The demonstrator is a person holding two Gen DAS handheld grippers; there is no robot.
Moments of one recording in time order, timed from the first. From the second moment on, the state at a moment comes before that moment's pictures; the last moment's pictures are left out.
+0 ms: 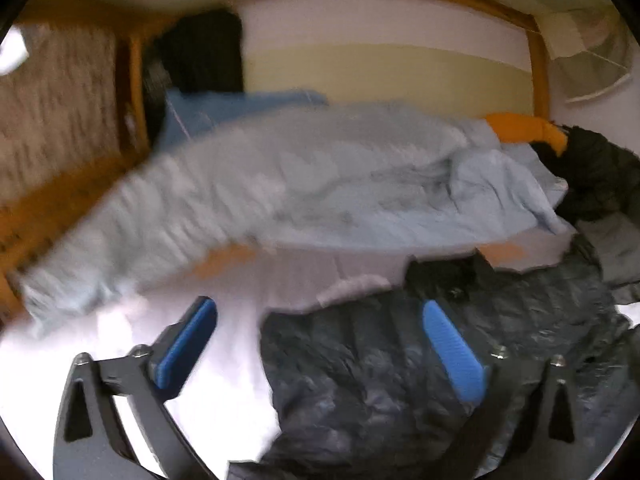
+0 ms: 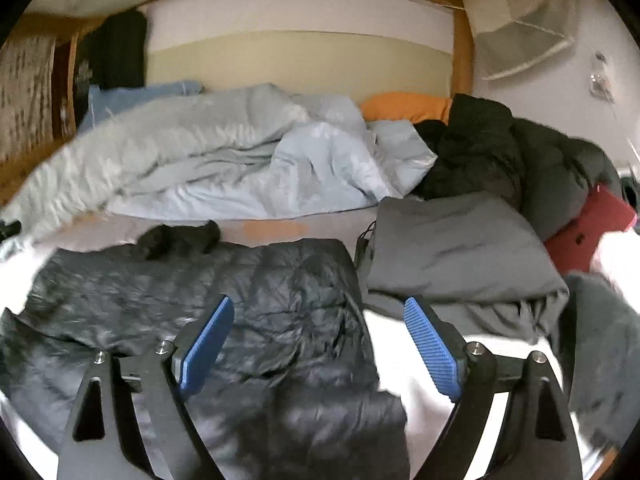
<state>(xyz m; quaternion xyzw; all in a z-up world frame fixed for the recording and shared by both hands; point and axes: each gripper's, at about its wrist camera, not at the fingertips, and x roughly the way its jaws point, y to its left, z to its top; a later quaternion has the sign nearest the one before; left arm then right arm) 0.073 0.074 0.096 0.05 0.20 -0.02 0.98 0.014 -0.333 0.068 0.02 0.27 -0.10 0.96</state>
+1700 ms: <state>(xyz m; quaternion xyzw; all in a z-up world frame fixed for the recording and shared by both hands) -0.042 0.010 0.071 0.09 0.11 -0.09 0.99 -0.016 -0.348 0.055 0.04 0.28 -0.10 0.95</state>
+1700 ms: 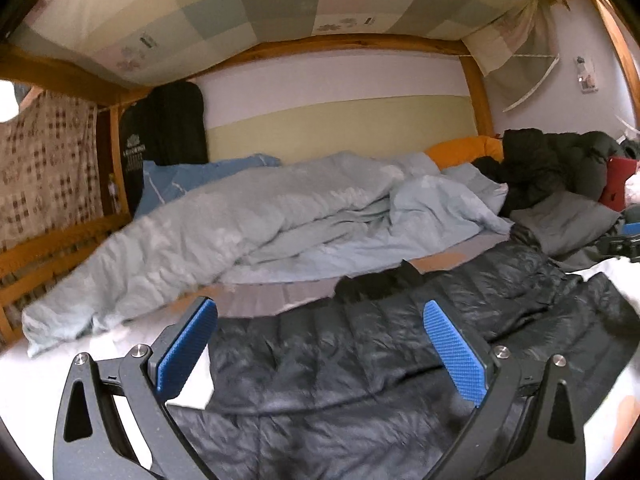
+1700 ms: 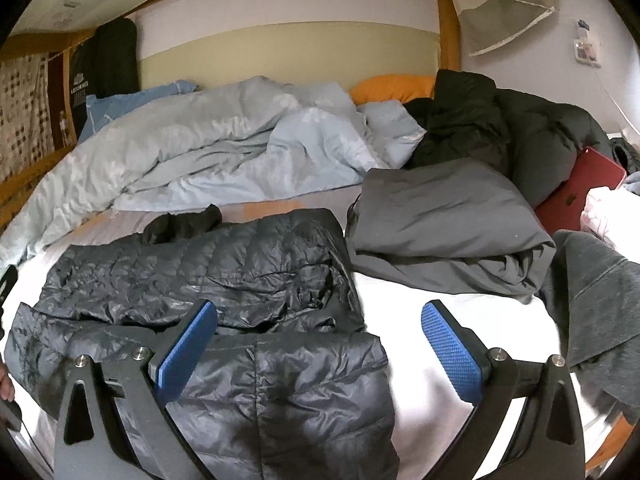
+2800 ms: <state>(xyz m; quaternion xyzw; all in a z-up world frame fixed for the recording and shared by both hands) -0.089 0.004 0.002 0.09 0.26 -0.10 0.96 -0.084 -0.316 0.047 -0.02 0.25 -0.06 0.97</state>
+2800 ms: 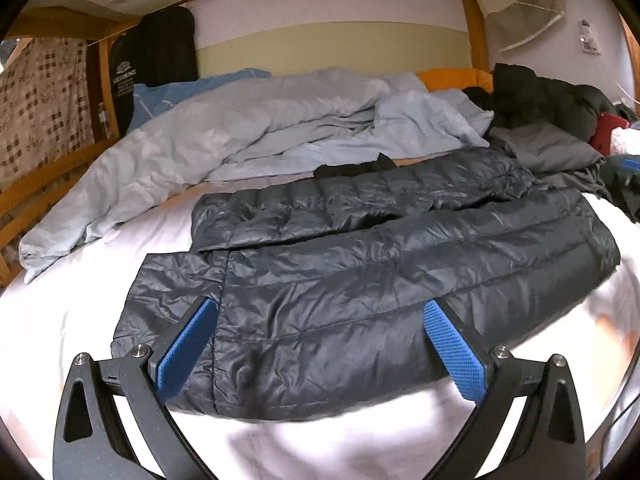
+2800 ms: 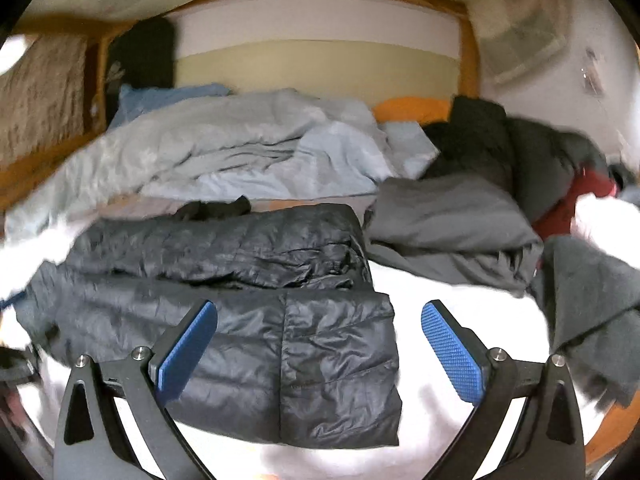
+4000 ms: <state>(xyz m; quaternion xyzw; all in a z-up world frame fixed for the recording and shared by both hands) -0.078 0.034 -0.022 0.13 0.34 0.00 0.93 -0.075 -0.257 -0.040 -0.15 0.41 -0.04 0.90</state>
